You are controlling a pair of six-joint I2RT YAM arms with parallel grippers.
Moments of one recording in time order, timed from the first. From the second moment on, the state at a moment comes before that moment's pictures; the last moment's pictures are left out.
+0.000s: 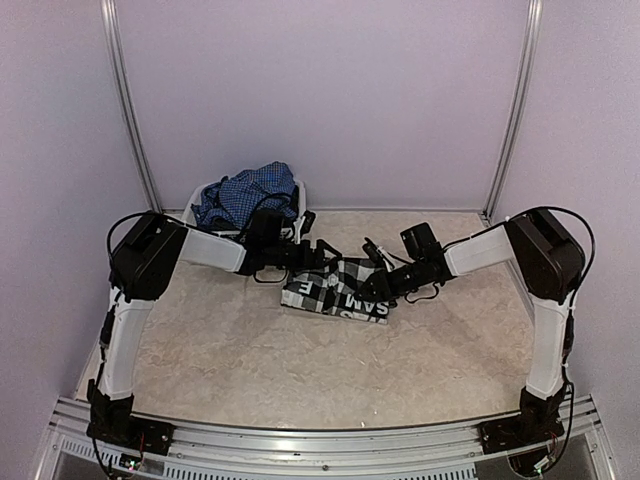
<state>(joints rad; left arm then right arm) -0.57 2.32 1.53 0.31 0.56 -0.48 0.48 2.04 1.15 0.02 -0.72 0.16</state>
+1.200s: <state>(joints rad) -0.70 1.98 1.25 0.37 0.34 -0.28 0.42 1.85 1.14 -0.12 -0.48 0.18</state>
